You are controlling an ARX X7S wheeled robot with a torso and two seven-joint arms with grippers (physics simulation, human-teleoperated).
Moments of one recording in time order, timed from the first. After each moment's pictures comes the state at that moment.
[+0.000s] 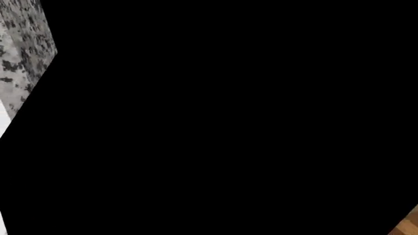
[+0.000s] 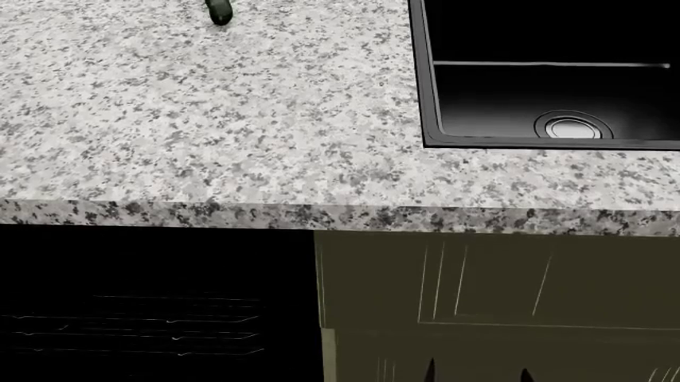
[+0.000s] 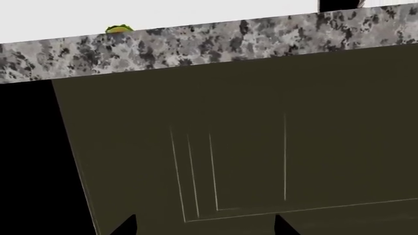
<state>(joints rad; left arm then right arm) 0.23 -0.80 0.70 0.53 1.04 -0.95 0.06 -0.02 0.28 -0.23 -0.08 0.34 -0.10 0.28</state>
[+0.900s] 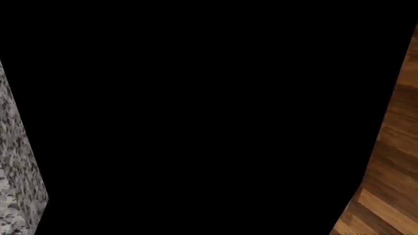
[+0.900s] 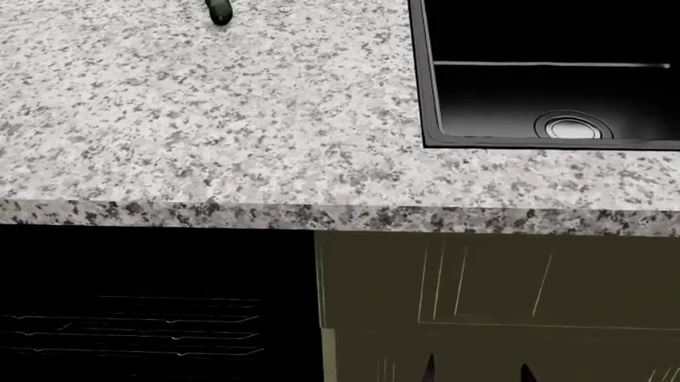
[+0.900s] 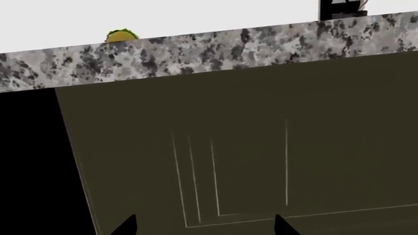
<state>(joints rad) 0.43 -0.76 0.70 0.54 1.00 -0.92 -0.04 -0.02 0.30 -0.25 -0.09 0.35 -0.09 0.29</state>
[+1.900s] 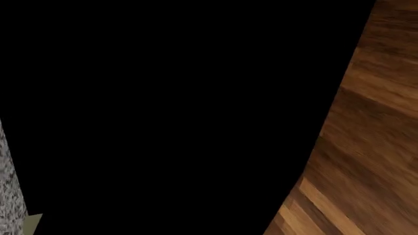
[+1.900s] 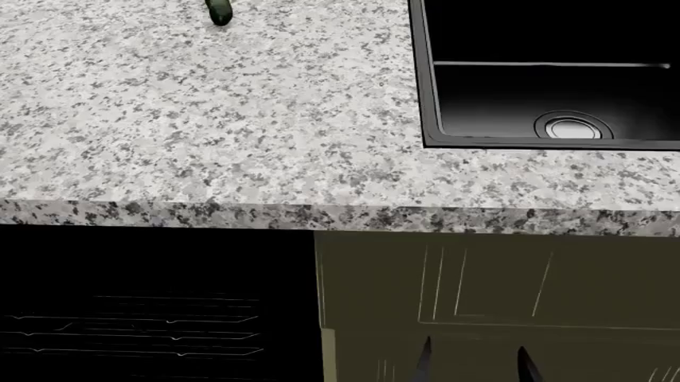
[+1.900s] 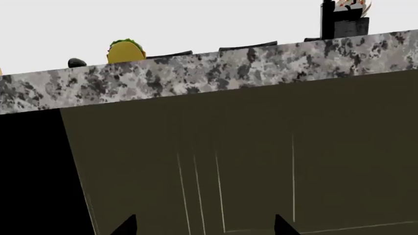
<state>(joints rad) 0.70 -0.63 0.76 0.21 0.66 -0.72 -0.77 0.02 0.30 -0.26 -0.11 0.37 -0.07 0.31</state>
